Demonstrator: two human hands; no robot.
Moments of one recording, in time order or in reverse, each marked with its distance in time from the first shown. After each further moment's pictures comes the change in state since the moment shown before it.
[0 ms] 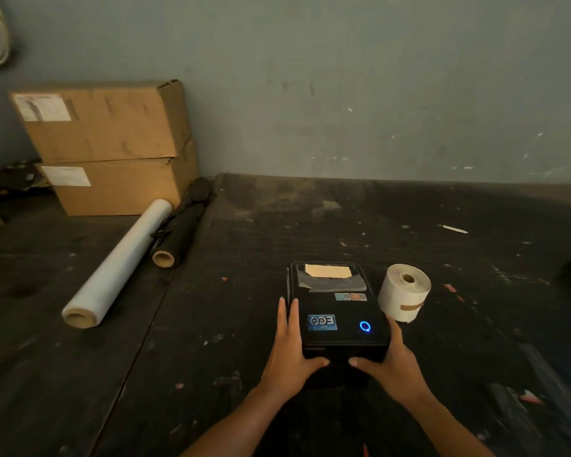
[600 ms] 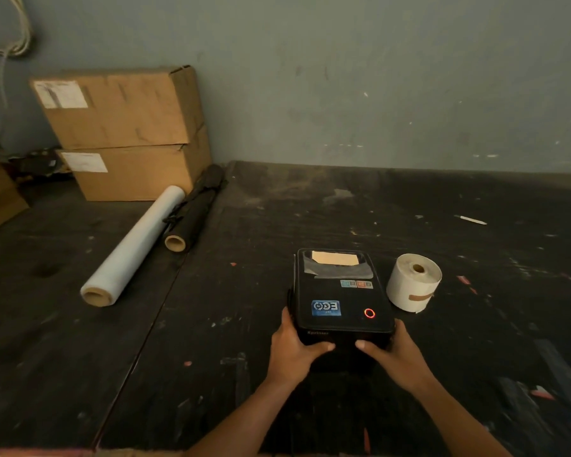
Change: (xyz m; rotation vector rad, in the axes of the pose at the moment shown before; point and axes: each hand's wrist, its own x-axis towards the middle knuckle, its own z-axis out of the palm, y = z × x) left_hand -0.012 -0.004 0.012 -0.293 0.126 -0.215; right_hand 0.003 0.008 -0.006 0.206 -0.092 0.065
